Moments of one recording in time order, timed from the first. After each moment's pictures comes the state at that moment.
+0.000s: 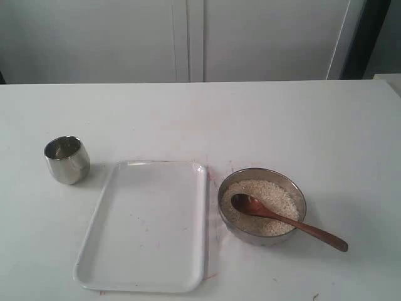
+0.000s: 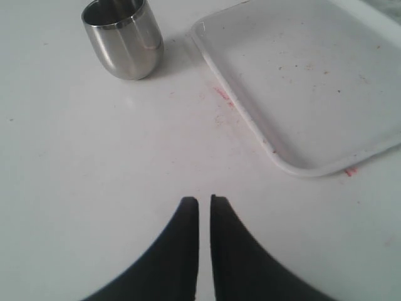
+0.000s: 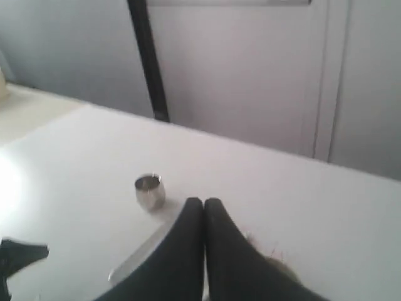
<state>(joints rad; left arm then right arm) -0.04 0.00 -0.02 -0.26 0.38 0.39 0.16 0.60 -1.40 0.37 1.16 -0.14</state>
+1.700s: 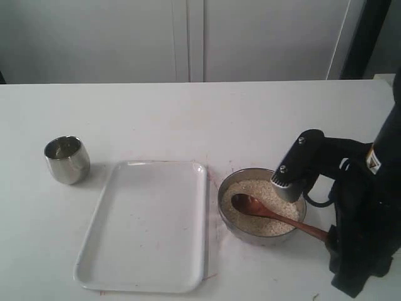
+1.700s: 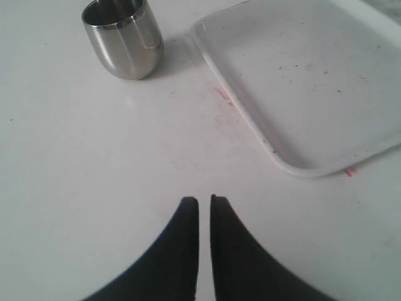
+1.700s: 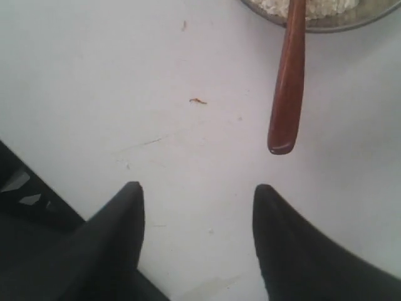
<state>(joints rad) -0.04 0.00 -0.02 -0.26 0.38 0.39 0.42 1.28 -0.91 -0.03 1.22 -0.39</state>
